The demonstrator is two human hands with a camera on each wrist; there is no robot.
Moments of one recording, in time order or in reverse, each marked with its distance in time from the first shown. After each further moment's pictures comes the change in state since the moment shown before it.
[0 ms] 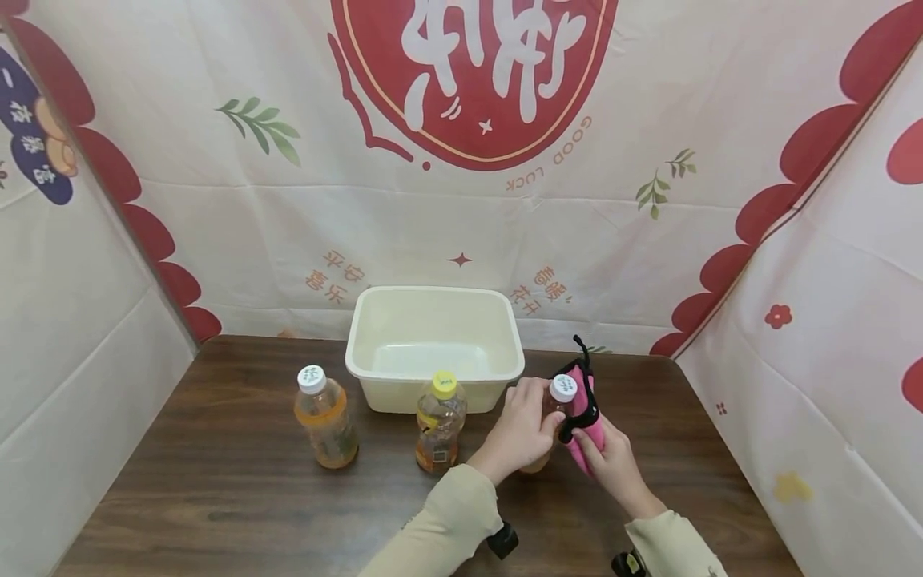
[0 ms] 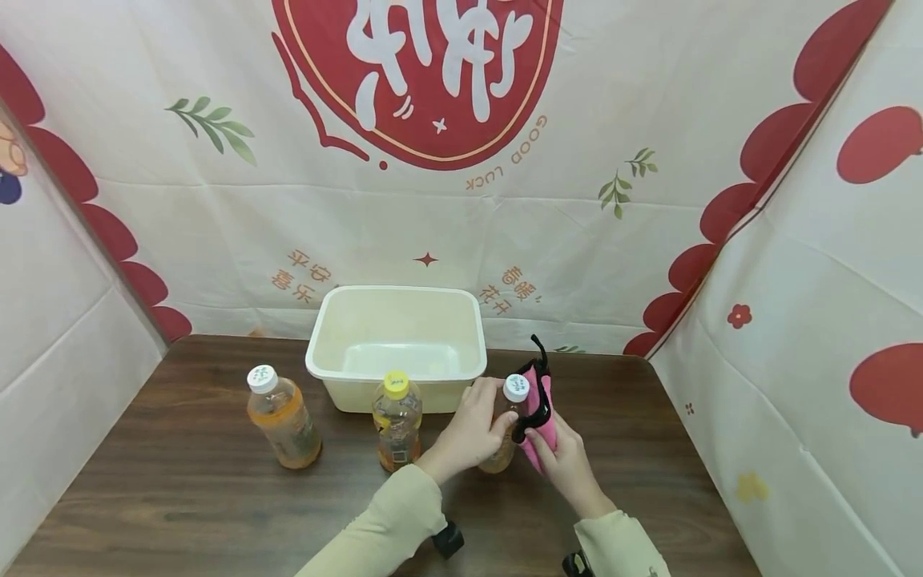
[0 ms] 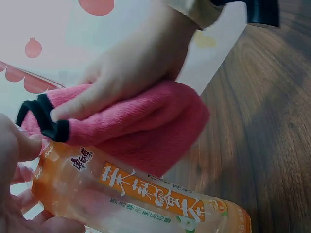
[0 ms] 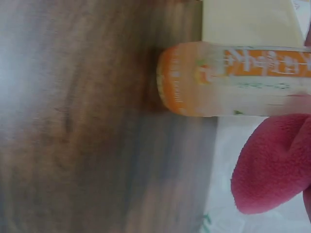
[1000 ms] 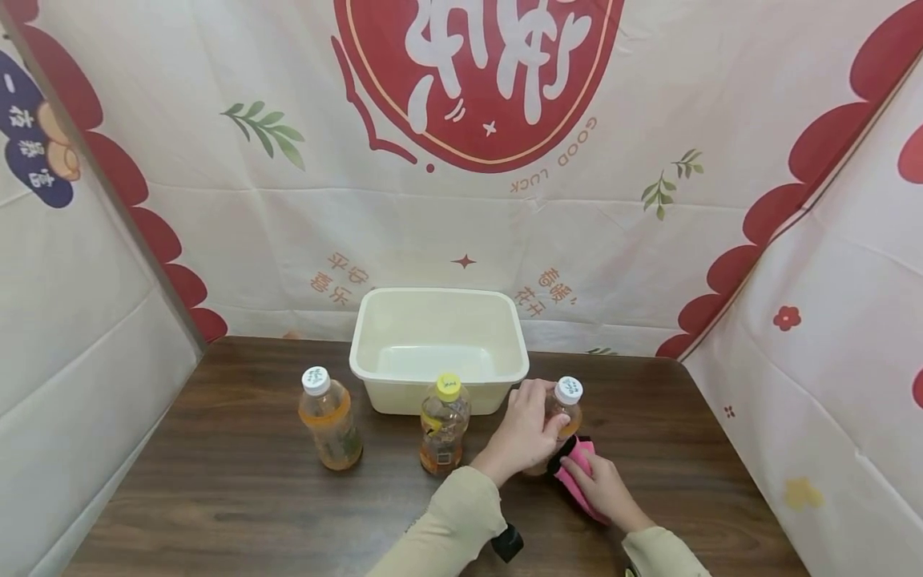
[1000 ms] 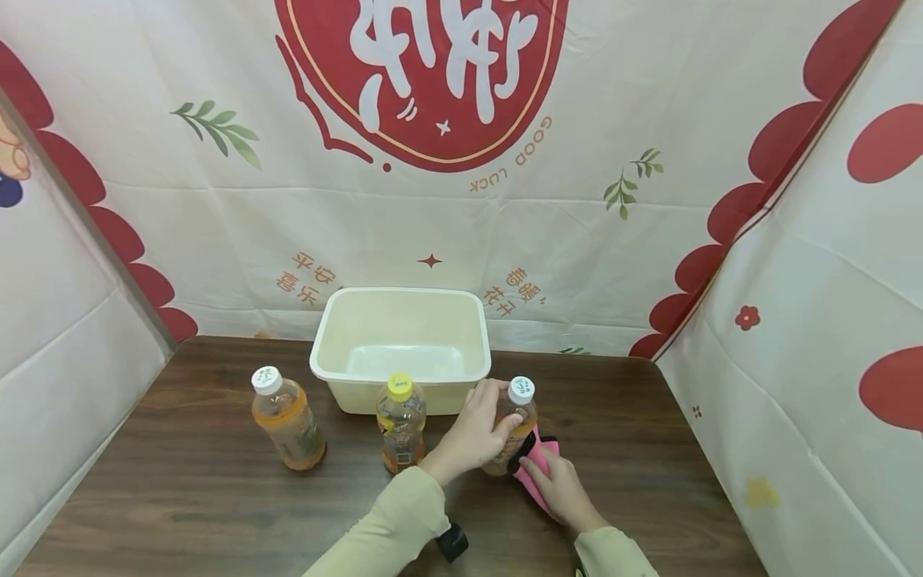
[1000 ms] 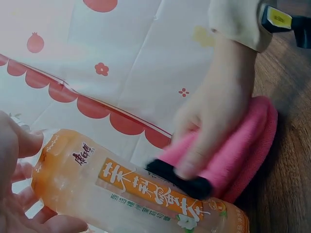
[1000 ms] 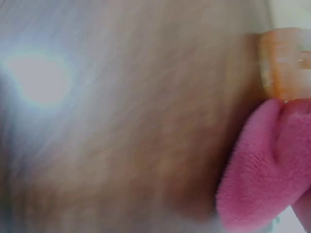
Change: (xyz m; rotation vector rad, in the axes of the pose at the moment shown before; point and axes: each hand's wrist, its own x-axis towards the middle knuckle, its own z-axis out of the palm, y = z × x) left_hand 0.001 0.001 -0.001 -0.044 -0.044 -0.055; right_hand -0.045 0.028 0.018 -0.024 -0.318 0.386
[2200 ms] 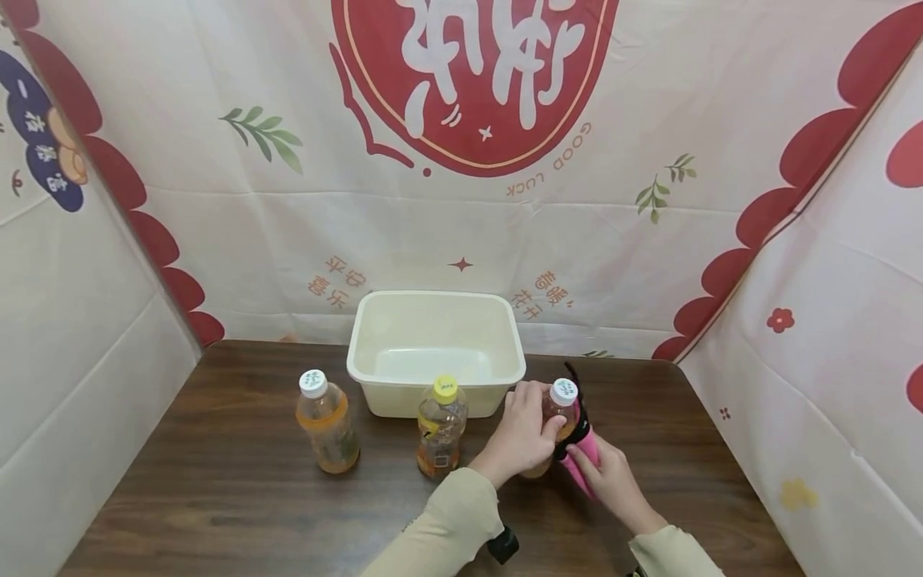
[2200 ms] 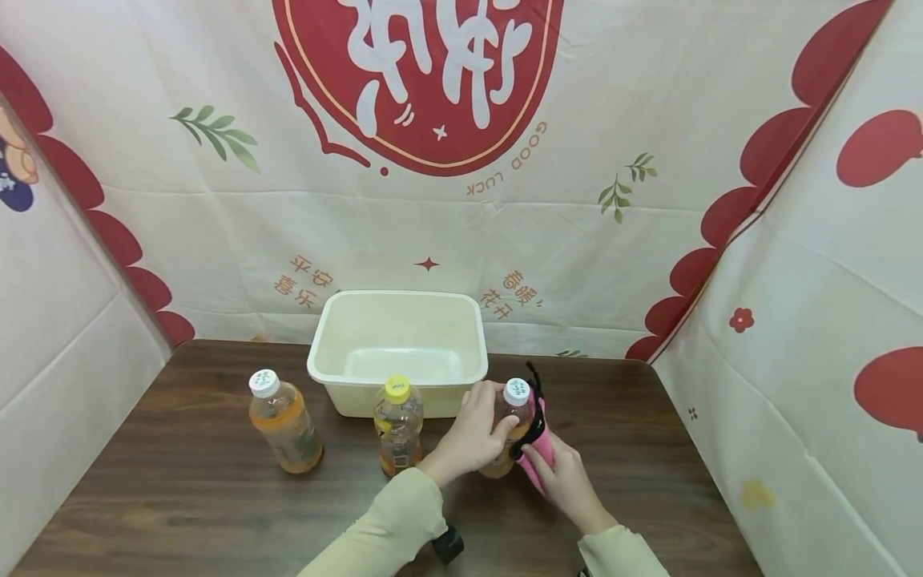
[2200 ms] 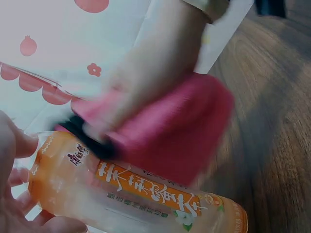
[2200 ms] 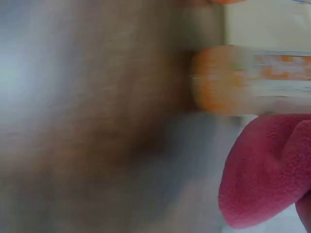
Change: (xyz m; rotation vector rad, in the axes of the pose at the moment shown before) left_hand 0.000 -0.001 0.003 0.034 0.041 0.017; right_hand 0.011 -0.030 -0.020 -0.039 0.215 -0.249
